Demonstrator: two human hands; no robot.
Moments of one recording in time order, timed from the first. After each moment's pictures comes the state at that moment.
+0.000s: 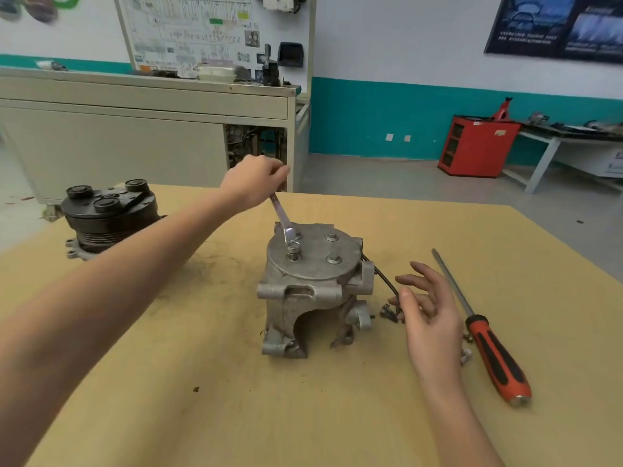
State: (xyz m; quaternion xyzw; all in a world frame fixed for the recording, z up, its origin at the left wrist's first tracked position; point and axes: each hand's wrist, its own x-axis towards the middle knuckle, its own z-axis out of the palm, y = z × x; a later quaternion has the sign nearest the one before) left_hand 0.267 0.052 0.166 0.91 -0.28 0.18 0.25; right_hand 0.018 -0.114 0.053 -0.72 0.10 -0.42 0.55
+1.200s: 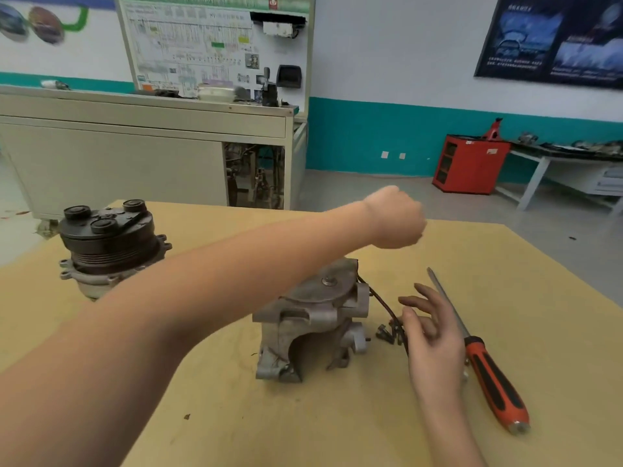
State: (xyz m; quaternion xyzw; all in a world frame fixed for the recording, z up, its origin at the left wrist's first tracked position) left_hand 0.158 -0.097 0.198 0.78 -0.54 0.24 -0.22; right_hand 0.018 -0.118 0.055 -0.70 0.13 -0.44 0.55
